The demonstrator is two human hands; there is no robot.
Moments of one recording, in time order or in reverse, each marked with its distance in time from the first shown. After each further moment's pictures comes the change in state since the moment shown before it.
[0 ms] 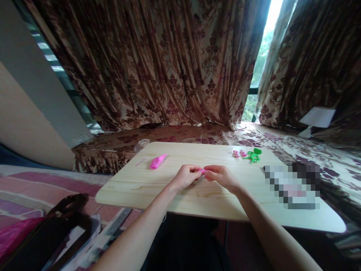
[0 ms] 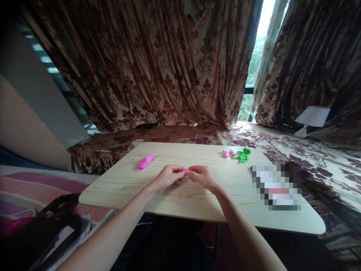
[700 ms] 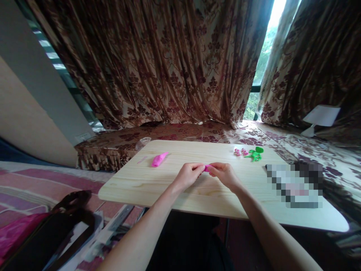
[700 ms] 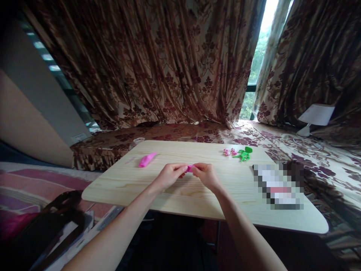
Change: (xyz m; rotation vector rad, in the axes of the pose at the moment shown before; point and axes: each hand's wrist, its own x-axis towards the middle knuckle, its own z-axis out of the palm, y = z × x) left_hand -0.009 0.018 0.005 0.098 0.115 0.055; right_hand 0.000 0.004 0.000 -0.141 0.151 -0.093
